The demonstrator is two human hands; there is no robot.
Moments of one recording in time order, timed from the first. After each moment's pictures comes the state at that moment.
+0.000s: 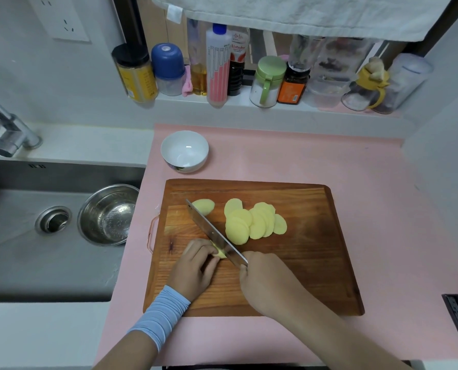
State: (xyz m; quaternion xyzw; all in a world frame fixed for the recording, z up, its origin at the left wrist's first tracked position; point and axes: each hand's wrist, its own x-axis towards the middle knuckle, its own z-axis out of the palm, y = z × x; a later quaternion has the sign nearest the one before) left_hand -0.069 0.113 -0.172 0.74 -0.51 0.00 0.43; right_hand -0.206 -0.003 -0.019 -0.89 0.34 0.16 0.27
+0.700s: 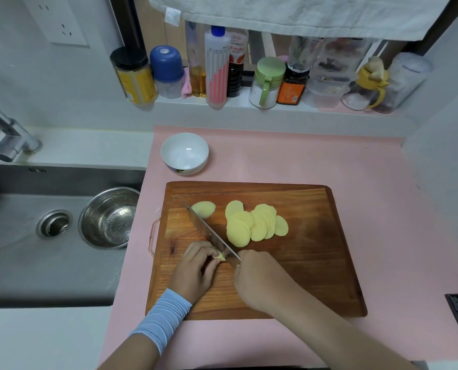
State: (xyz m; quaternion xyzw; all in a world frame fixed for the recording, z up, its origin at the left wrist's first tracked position) left_hand -0.067 0.114 -0.173 0.75 -0.49 -0.04 0.44; right_hand -0.187 -0.005 -0.027 -0.87 0.33 0.20 0.29
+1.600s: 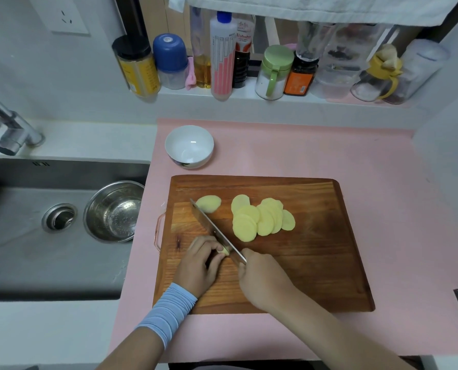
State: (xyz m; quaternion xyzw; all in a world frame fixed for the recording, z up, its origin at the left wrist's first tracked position) left_hand -0.064 0.116 -0.176 0.75 -0.48 -0.06 0.46; right_hand -0.192 0.002 -0.072 -0.87 0.34 0.13 0.32
